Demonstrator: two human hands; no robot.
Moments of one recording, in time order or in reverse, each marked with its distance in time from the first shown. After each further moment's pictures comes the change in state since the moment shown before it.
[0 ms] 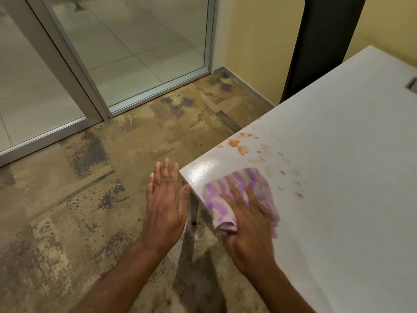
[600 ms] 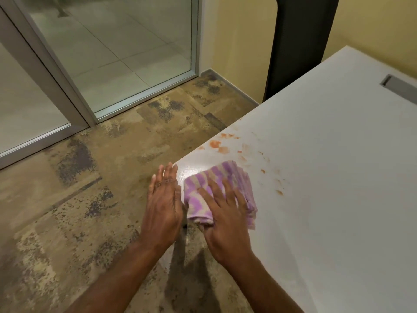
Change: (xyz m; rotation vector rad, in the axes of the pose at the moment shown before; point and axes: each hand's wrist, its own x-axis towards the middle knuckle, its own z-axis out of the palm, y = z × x) left_hand 0.006 0.026 0.024 -0.077 -0.058 0.033; right_hand 0.017 -0.003 -0.002 -0.043 -0.064 -0.027
